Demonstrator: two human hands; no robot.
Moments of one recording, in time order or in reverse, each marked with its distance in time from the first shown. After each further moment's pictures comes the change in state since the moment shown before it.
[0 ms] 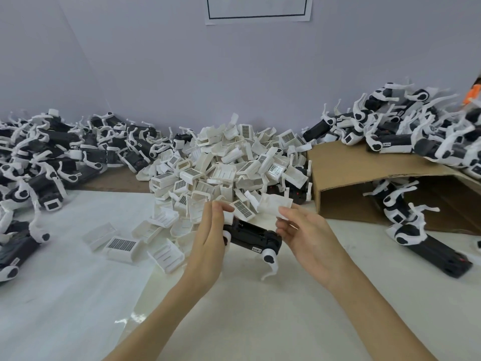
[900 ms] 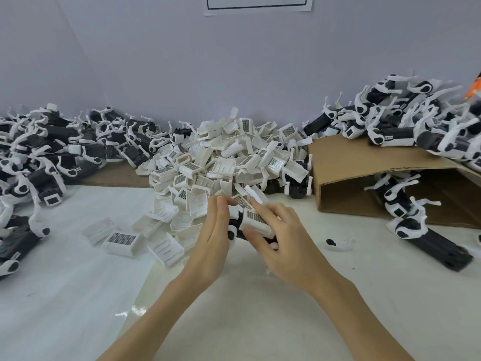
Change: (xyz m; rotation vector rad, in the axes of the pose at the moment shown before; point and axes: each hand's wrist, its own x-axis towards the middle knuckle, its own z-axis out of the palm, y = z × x) left_hand -0.001 -0.001 -0.001 0.093 -0.120 0.044; right_hand -0.018 0.023 0.012 -1.290 -0.127 -0.520
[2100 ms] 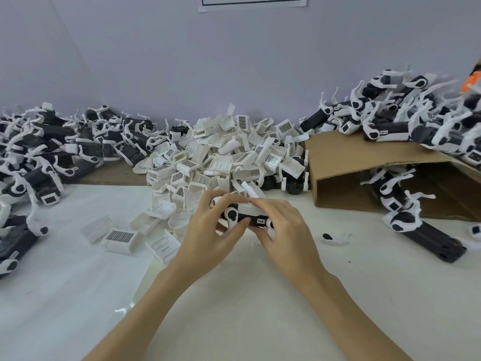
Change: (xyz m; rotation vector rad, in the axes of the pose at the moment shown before) left_hand 0.007 -0.002 -0.013 0.388 -0.010 0.383; right_hand 0.002 0.006 0.009 -0.141 0.265 -0.126
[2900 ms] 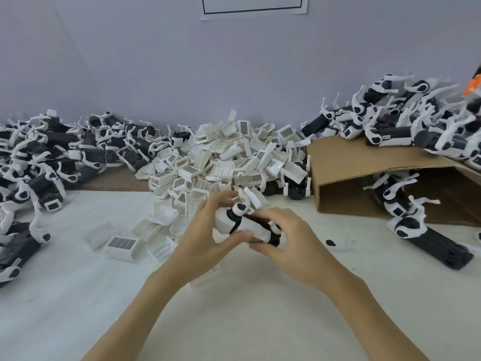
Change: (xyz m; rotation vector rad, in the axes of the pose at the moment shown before) left_hand 0.005 -0.012 -0.015 -0.012 -0.152 -0.014; right_hand 0.007 0.001 -0.027 0.211 -0.297 0.093
